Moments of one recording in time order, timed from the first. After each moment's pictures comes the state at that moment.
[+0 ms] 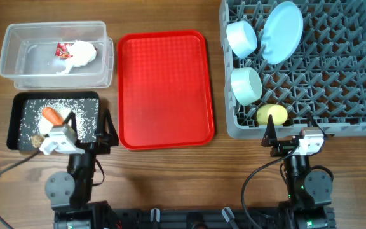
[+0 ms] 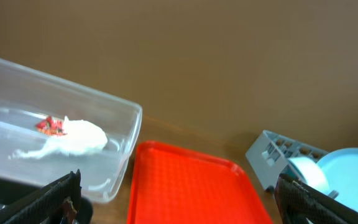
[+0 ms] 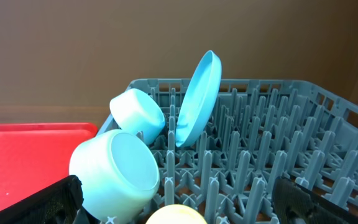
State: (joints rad) left arm 0.12 0.13 0.17 -0.02 0.15 -0.39; right arm 0.13 0.02 0.03 -0.03 0.11 0.00
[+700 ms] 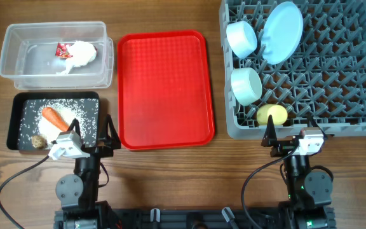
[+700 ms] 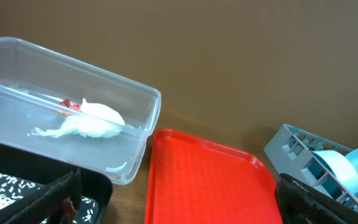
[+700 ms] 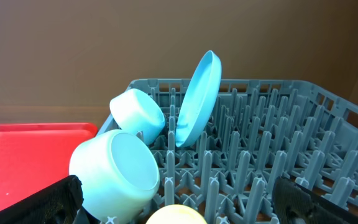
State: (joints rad) left arm 0.12 0.01 0.01 0.01 0.10 -0.39; right arm 0.13 0.02 0.03 -0.03 0.11 0.00
